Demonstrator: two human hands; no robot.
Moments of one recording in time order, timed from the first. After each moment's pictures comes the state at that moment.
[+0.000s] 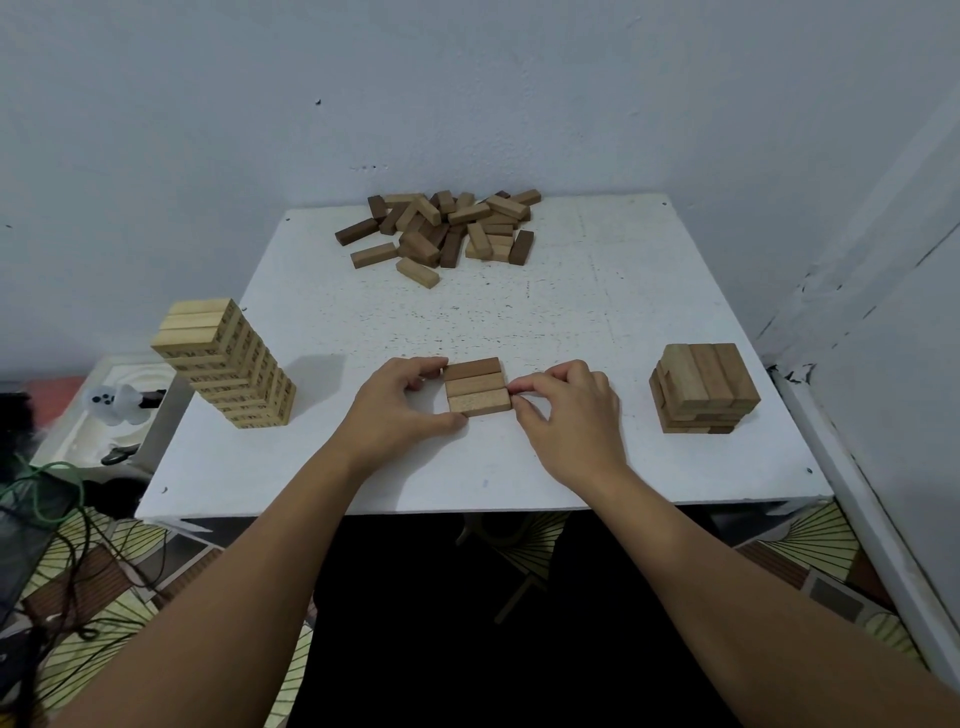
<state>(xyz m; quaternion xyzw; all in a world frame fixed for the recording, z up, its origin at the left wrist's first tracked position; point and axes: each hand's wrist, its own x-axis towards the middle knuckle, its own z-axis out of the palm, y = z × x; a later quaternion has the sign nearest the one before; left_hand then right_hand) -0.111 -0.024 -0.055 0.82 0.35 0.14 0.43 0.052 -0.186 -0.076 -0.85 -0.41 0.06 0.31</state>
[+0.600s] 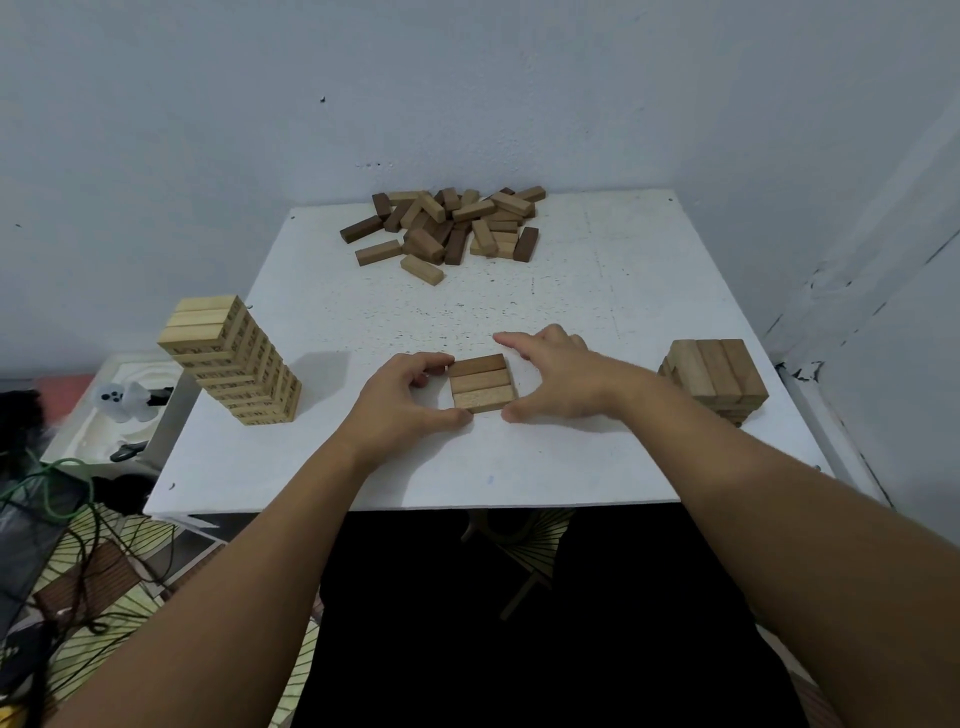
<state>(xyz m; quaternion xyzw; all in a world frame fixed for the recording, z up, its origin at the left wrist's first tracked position) -0.110 -0.025 -0.050 0.82 0.36 0.13 0.43 0.096 -0.154 -0.020 -0.79 -0.52 0.29 0.12</state>
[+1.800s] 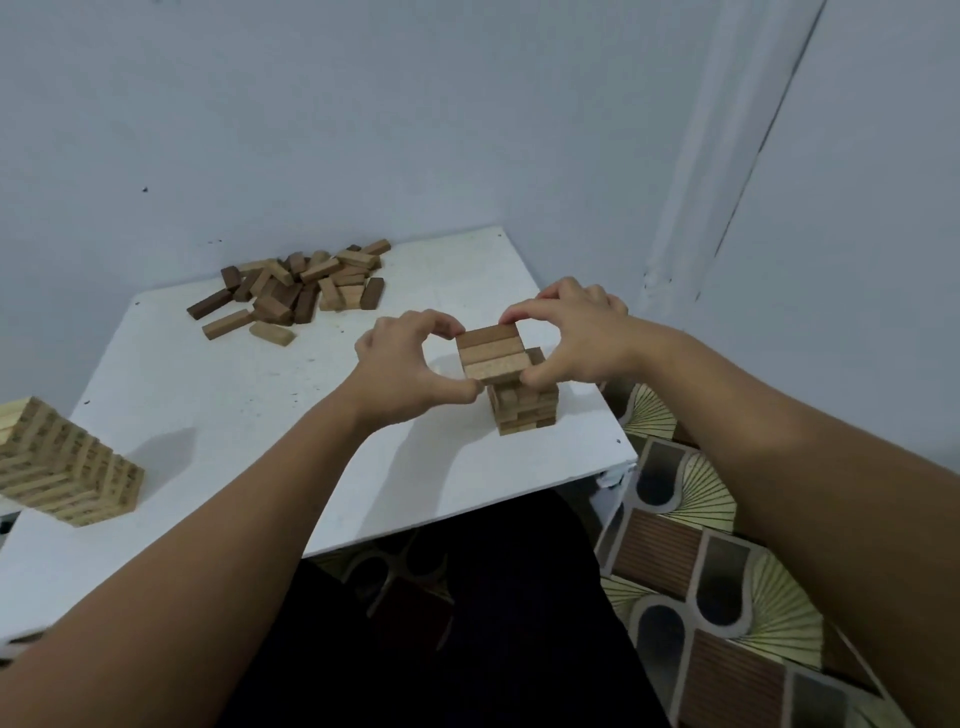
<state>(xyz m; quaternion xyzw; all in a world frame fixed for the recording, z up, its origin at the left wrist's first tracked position) 0.041 -0.128 0.029 0.92 0.20 0.11 0.32 0.199 -0.308 0.055 -0.86 -0.45 0.15 0.16</state>
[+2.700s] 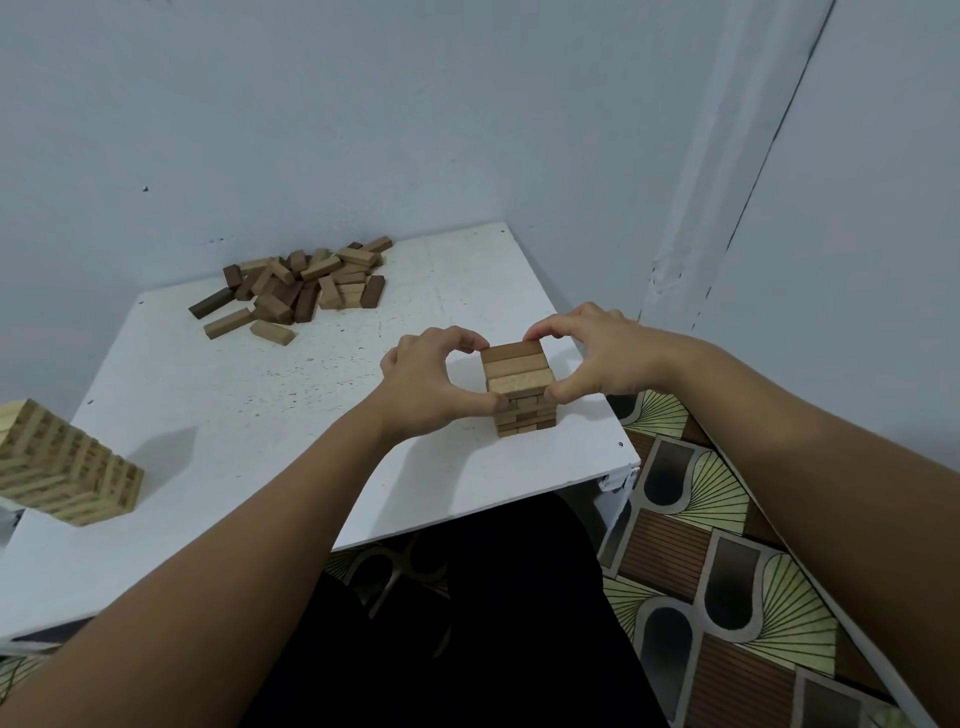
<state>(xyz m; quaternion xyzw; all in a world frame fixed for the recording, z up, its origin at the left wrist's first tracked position) 0.055 -0.144 0.008 0.91 0.22 0.06 0.34 0.225 -0.327 0.031 -0.85 -0.45 0.23 0.17</state>
